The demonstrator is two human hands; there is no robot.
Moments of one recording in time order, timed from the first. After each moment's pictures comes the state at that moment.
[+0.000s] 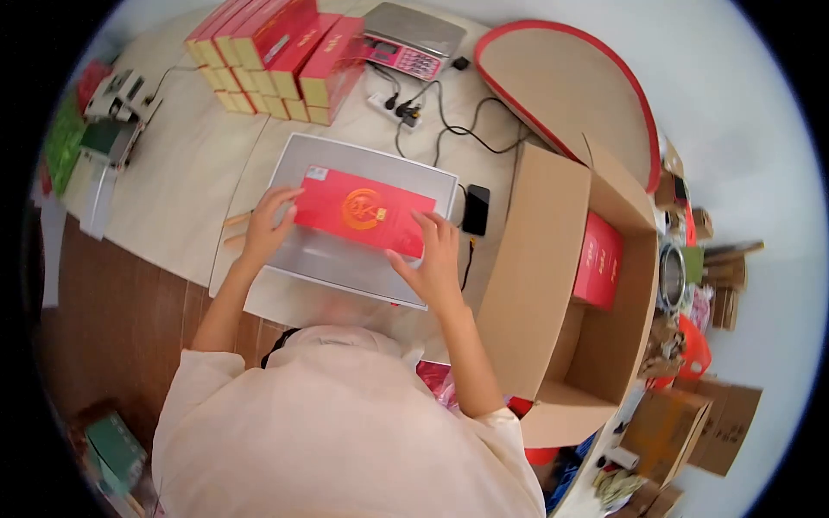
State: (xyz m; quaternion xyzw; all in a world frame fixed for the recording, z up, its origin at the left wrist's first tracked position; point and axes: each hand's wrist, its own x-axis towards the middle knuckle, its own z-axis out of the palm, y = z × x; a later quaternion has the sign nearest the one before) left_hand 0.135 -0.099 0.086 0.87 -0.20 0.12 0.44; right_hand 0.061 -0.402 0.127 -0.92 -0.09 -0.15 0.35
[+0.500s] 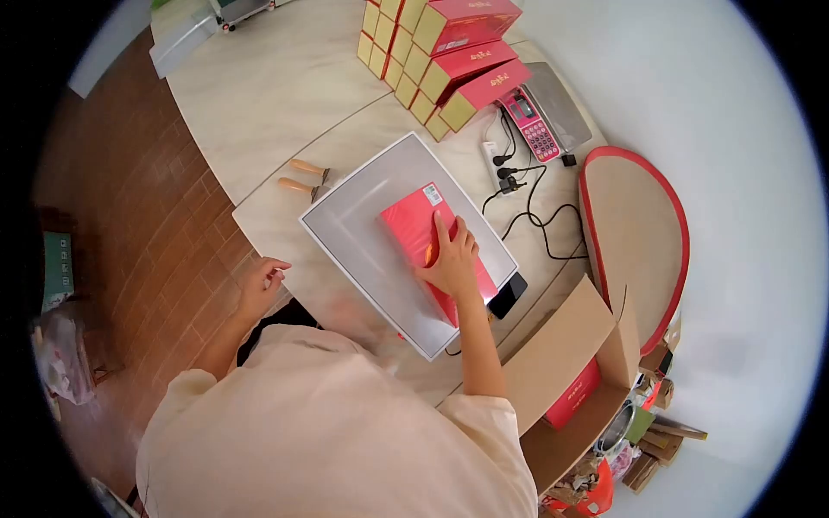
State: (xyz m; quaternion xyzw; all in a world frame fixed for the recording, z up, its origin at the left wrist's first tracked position) left_hand -0.059 -0.038 0.018 0.80 0.19 0.07 0.57; right_hand 0.176 -0.336 0.070 -0.94 -0.31 0.05 0.12
